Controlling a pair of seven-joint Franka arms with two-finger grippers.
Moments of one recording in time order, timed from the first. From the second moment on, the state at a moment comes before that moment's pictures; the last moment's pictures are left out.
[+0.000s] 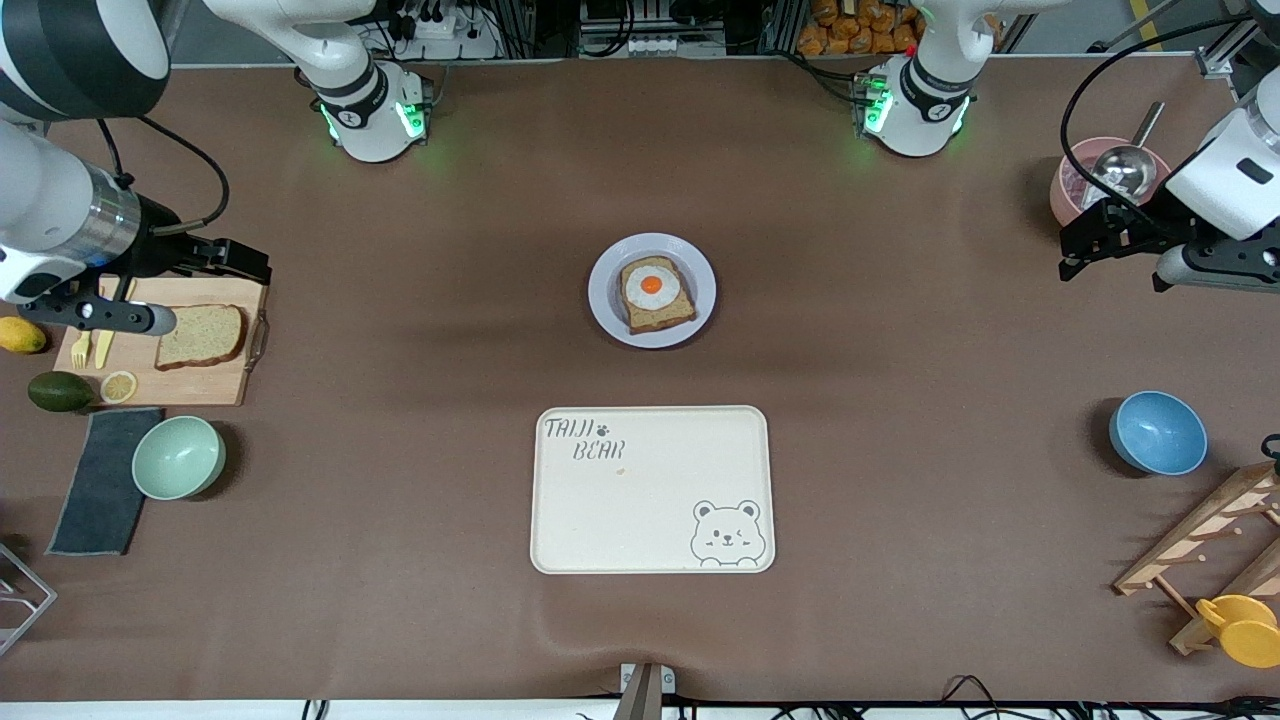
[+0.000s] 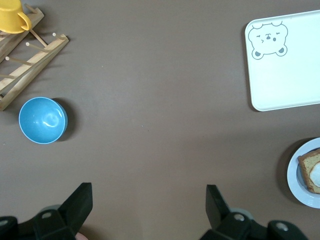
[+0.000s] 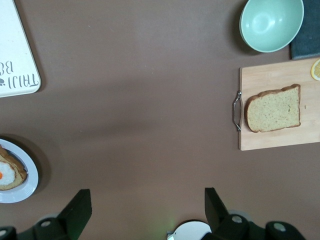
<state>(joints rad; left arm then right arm) -0.02 -0.03 -0.08 -1.64 0.00 1.67 0.04 0.04 0.06 0.06 -1.62 0.03 1.48 0.22</state>
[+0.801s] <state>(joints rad) -0.02 -0.03 -0.08 -1.64 0.00 1.66 0.04 0.09 0.07 0.06 -1.62 0.04 1.57 0.21</state>
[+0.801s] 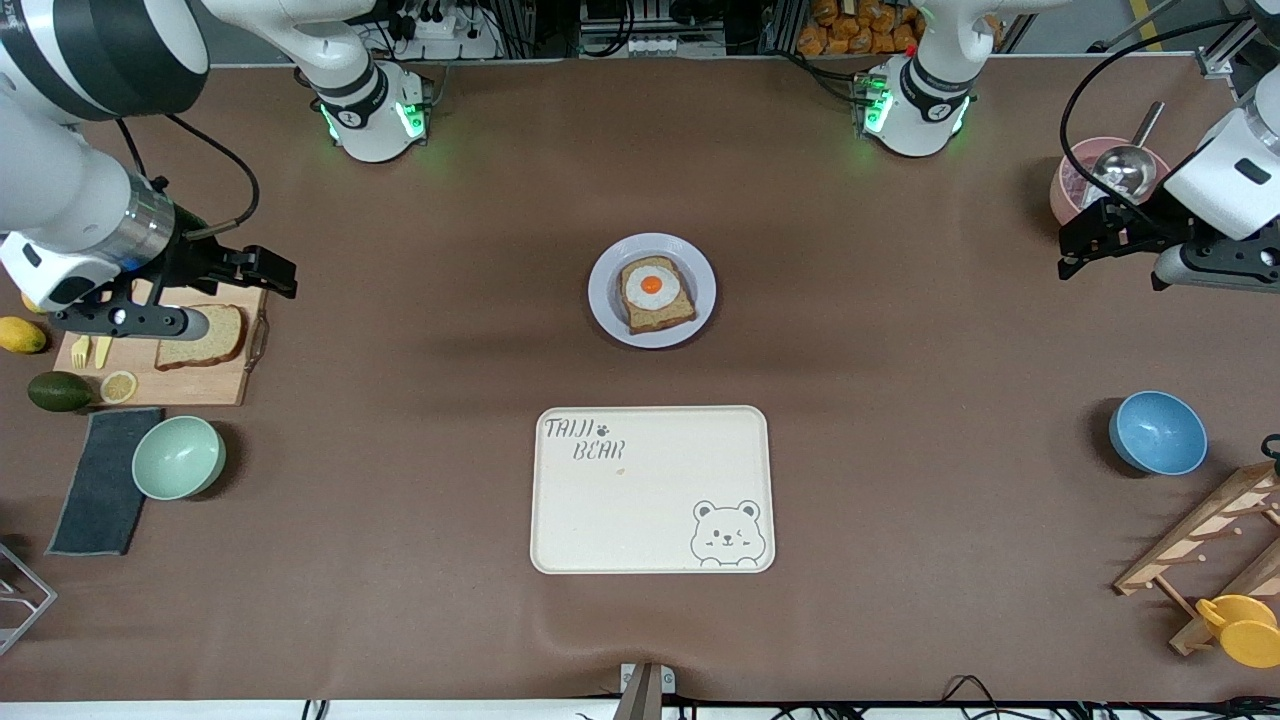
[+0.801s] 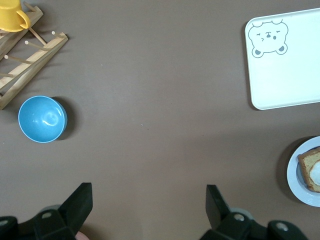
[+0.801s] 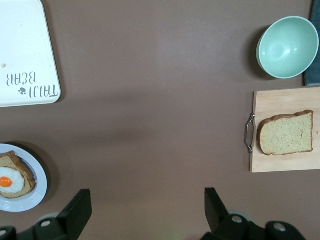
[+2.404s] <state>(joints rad) 0.00 0.00 -0.08 -1.65 -0.09 1.66 0.03 -0.50 0.19 0.04 -1.79 0.11 1.71 -0.50</state>
